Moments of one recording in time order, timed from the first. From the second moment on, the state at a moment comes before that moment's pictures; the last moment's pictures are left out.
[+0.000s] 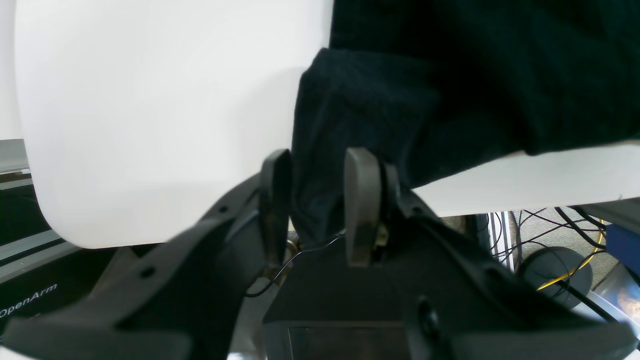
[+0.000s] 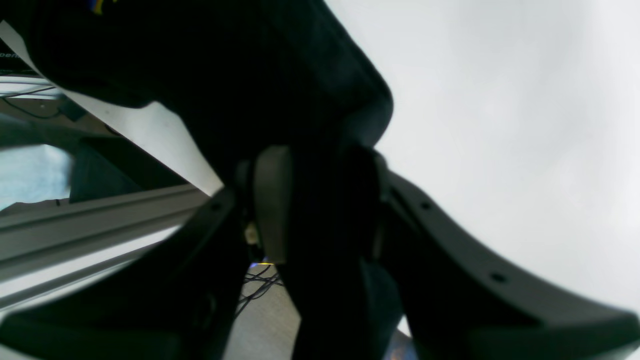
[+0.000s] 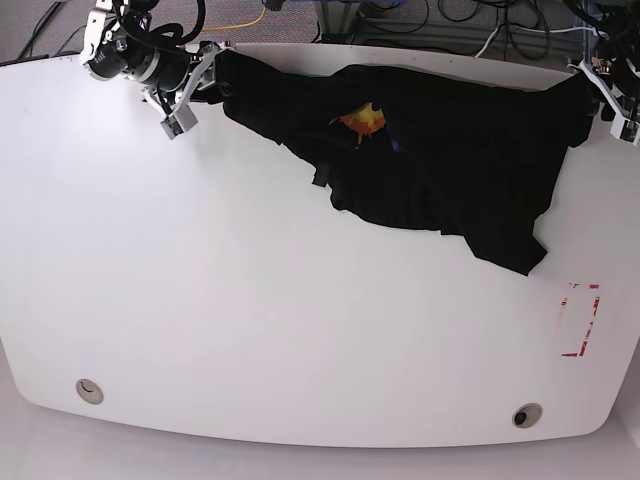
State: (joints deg) left arm 33.9 -21.9 -44.7 108.4 -28.5 -41.9 54.6; right arm -29.2 7.9 21.8 110.0 43.6 40.0 -70.5
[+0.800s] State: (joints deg) left arm 30.9 -21.9 -40.1 108.7 -28.7 -41.9 54.6; right arm -28.2 7.9 22.0 110.0 43.2 40.0 -70.5
